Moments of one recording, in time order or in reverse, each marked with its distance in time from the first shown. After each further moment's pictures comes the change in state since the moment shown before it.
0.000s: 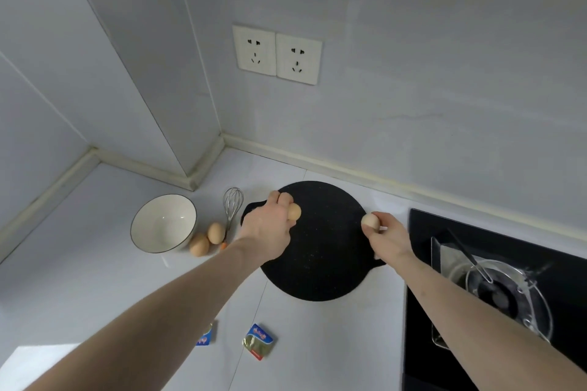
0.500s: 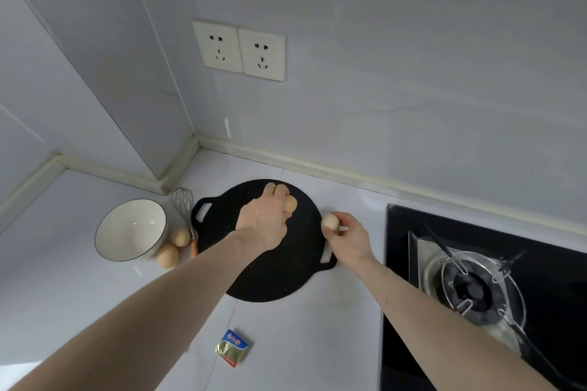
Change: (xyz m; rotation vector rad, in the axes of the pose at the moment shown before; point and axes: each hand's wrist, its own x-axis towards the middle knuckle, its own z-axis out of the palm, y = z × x) left_hand 0.027 0.044 0.009 0.010 0.010 -0.001; right_hand -0.014 -0.003 0.025 0.136 -0.074 -0.049
